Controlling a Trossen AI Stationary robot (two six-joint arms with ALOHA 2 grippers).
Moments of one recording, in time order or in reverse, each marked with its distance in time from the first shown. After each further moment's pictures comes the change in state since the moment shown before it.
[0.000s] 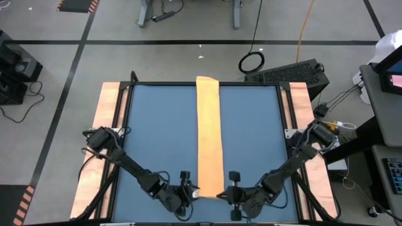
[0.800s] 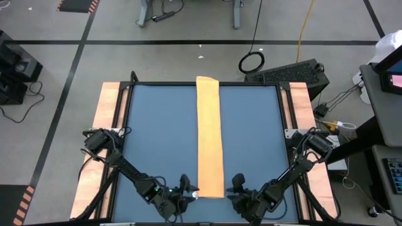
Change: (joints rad) left arm -0.061 0.007 0.000 0.007 -0.158 0.538; right arm 0.095 0.127 0.000 -0.269 0.086 -0.298
